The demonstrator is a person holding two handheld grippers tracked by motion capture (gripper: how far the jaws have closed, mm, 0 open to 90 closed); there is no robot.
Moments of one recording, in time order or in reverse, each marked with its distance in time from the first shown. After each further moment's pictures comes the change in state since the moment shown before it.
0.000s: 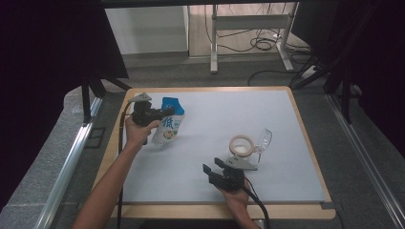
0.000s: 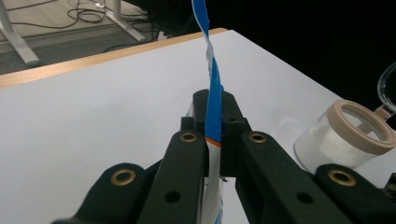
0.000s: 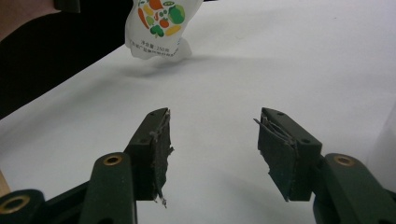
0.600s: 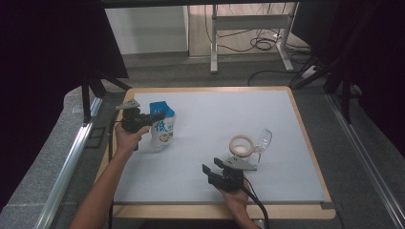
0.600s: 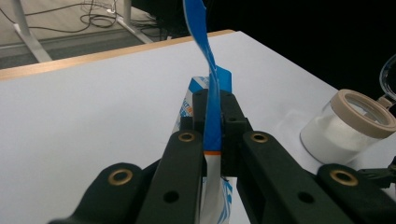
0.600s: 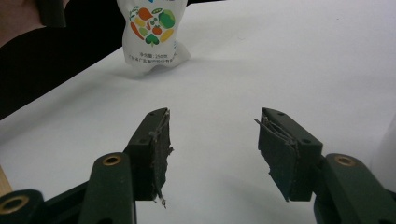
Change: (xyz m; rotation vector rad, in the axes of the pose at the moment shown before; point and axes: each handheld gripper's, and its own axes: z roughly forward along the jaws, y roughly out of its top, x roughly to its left) left arm 0.008 -0.021 -0.030 -0.030 0.030 0.002; right arm 0.002 0.000 0.000 -0.002 0.001 -0.003
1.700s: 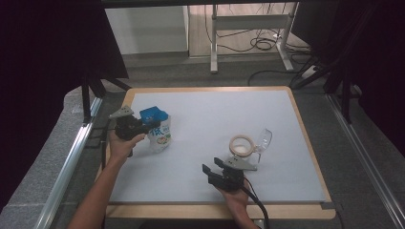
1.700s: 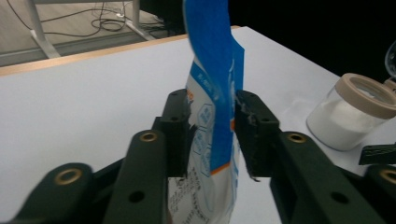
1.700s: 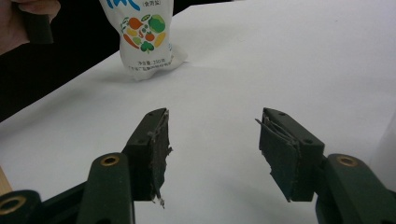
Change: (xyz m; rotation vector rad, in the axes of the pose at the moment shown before) left arm -0.003 -0.018 -0.017 -0.008 0.047 0.031; right arm 0.001 0.001 -0.001 -0.004 -0.001 0.004
